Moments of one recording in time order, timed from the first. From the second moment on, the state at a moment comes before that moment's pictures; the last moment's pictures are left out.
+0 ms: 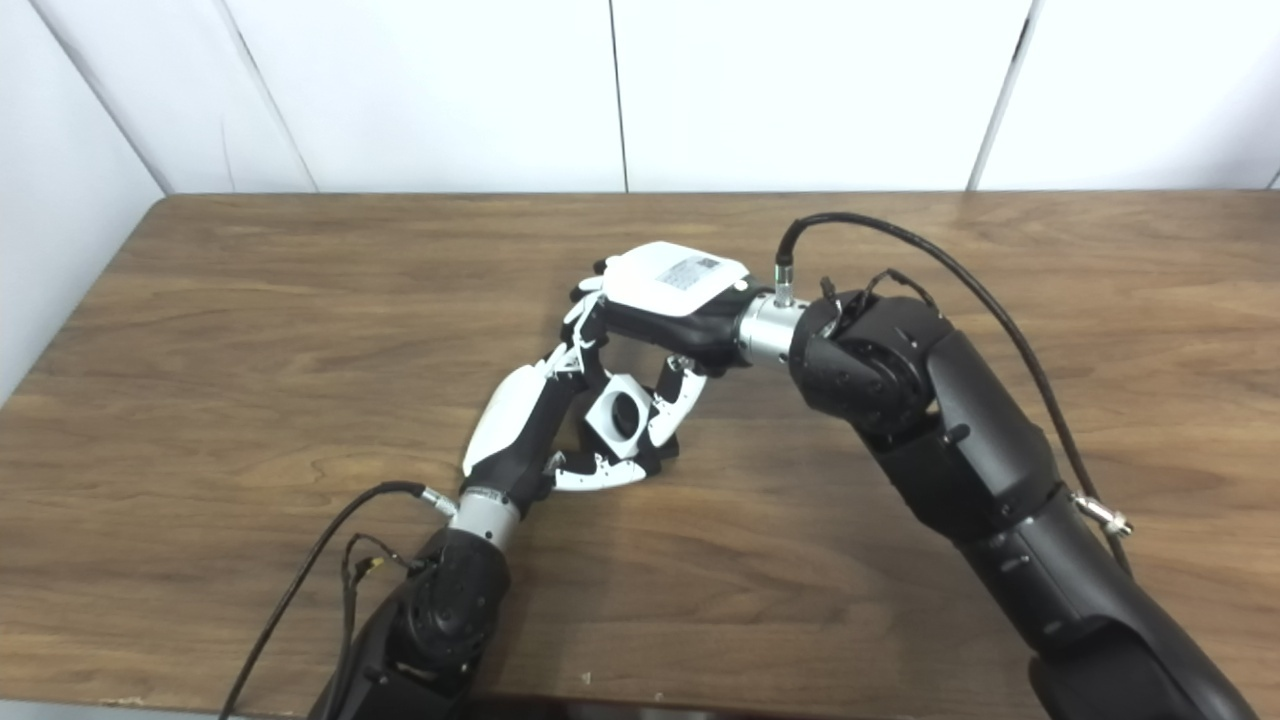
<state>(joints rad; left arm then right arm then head) -0.09 0.04 -0.33 -0.06 0.62 0.24 0.02 -0.67 -0.29 0.48 -0.03 -0.68 -0.14 0.68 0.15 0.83</state>
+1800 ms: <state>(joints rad) -0.09 0.05 -0.32 -0.09 0.62 0.27 -0.01 -0.45 -0.29 0.39 0.08 -0.72 -0.05 0.47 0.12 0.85</state>
